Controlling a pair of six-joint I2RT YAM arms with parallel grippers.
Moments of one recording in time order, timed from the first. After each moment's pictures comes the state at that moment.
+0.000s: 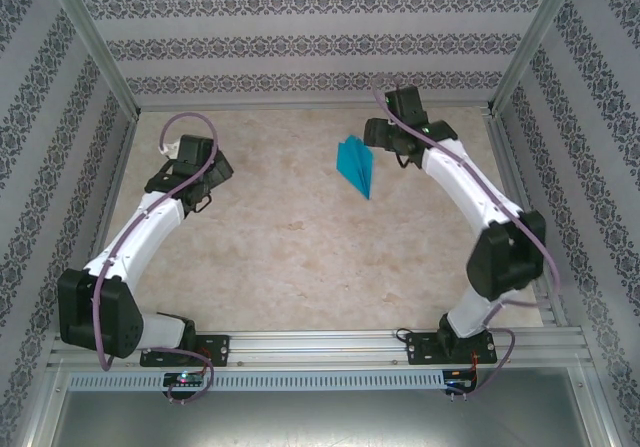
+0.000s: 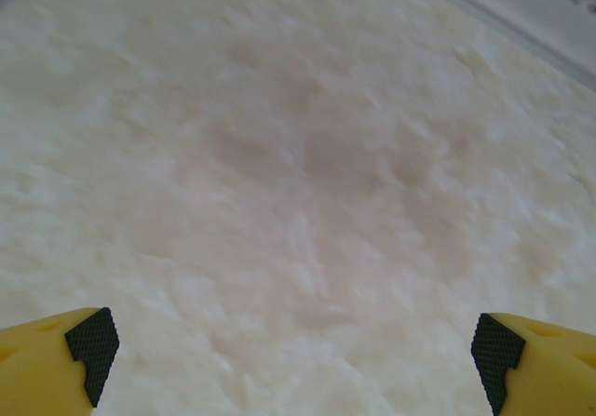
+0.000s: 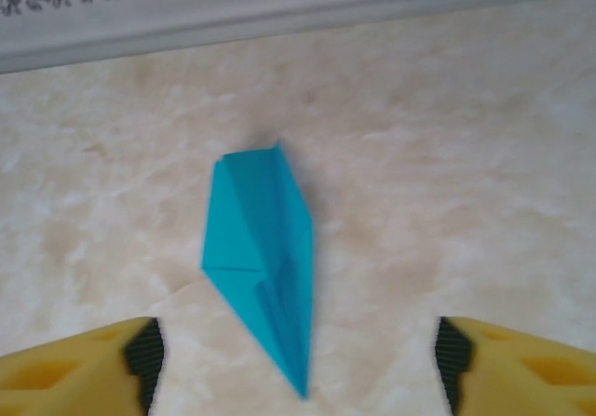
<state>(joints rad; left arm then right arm) -0.15 1.33 1.07 -0.58 -0.37 -0.67 0.32 1.63 1.47 -0.61 0.19 0.38</state>
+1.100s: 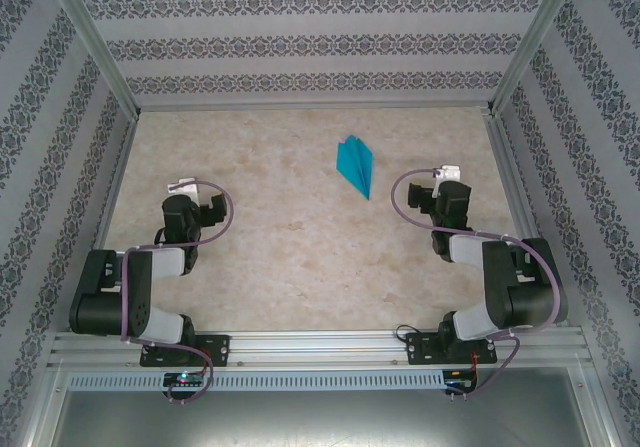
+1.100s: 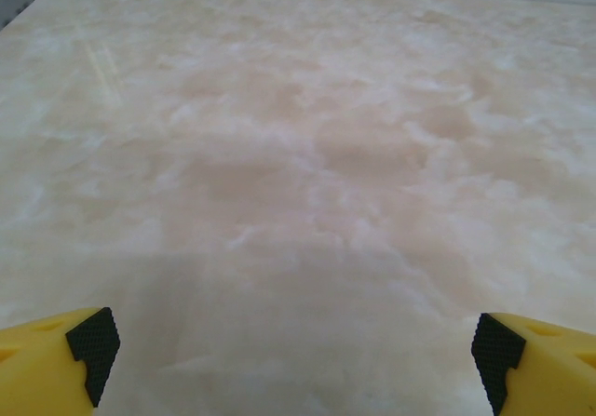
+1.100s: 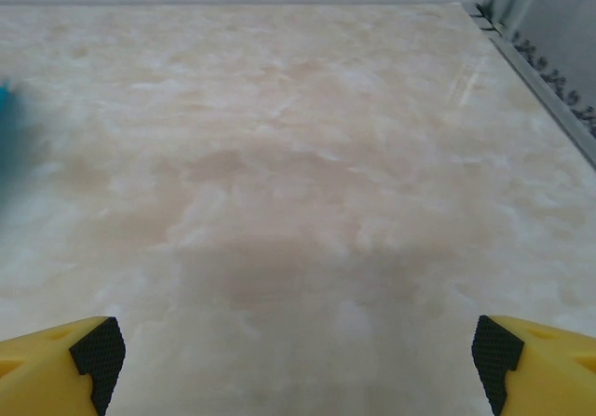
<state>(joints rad) 0.03 1.45 0.35 0.66 -0.08 -0.09 0.03 1.48 0.43 0.62 0.14 0.04</state>
